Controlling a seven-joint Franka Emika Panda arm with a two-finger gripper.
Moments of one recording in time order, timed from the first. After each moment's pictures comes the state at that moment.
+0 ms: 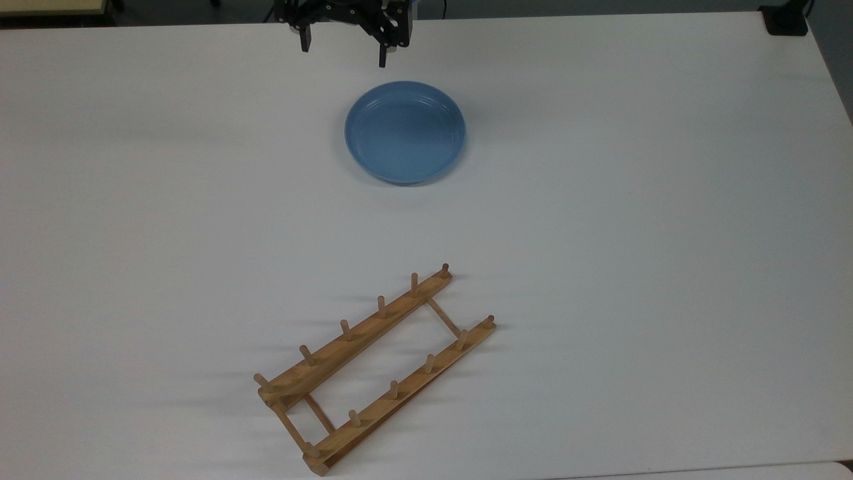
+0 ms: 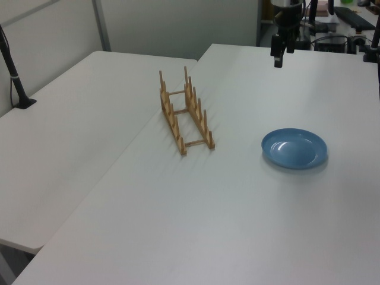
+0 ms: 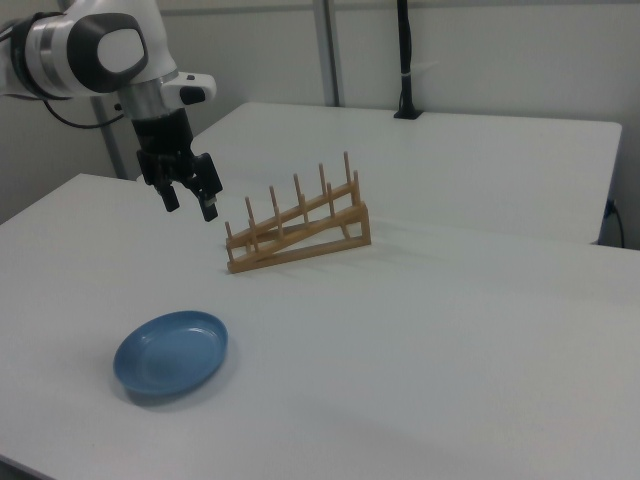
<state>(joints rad) 0.03 -0.02 0.04 -1.74 -0.10 1.71 0.21</state>
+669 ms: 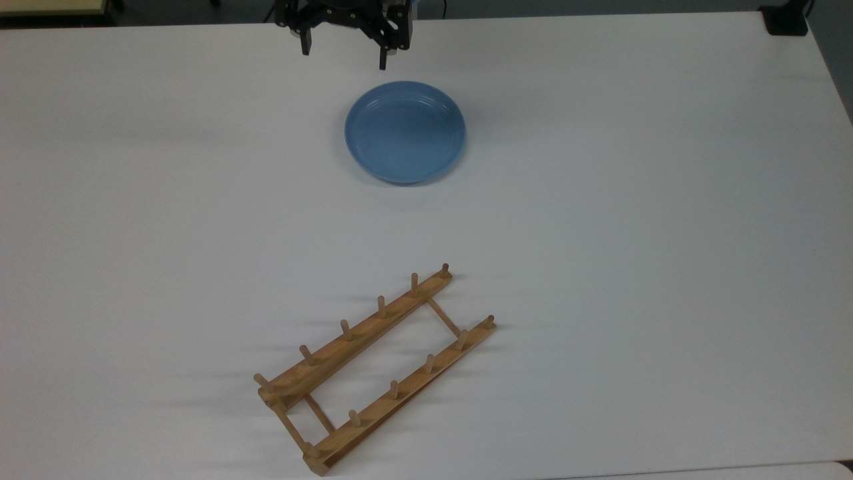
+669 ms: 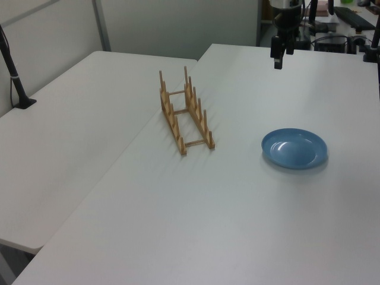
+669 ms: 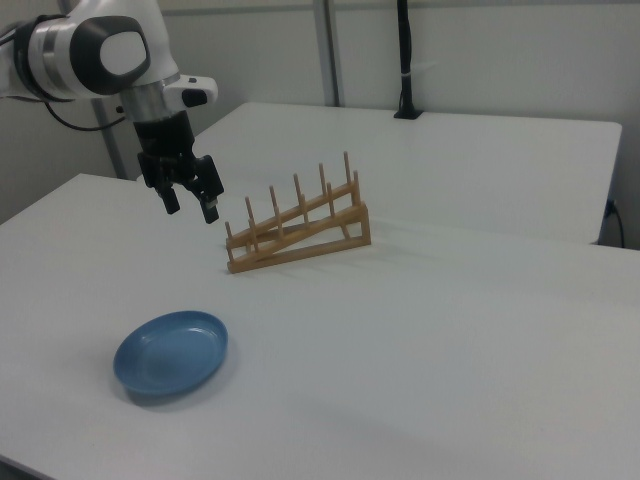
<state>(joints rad) 0.03 -0.01 0.04 -1.74 -0.10 1.71 0.20</state>
